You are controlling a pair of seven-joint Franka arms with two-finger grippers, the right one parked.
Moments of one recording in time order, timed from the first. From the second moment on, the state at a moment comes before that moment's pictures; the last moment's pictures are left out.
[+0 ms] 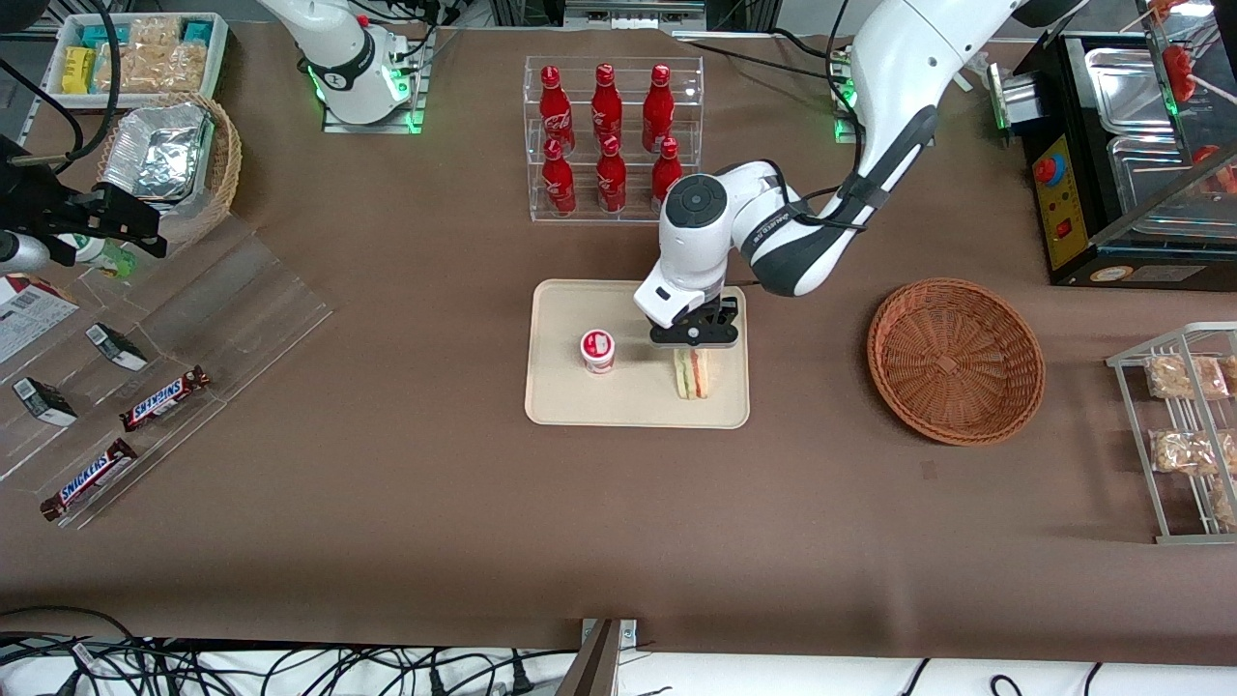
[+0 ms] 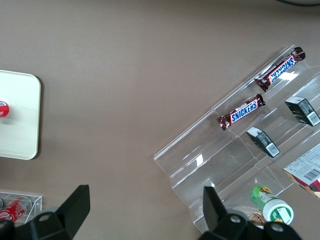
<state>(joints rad) -0.21 0.64 -0.53 -1.78 0.55 2.30 -1.05</state>
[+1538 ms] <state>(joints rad) -0.06 0.52 -0.54 -1.34 0.36 1.75 -0.89</state>
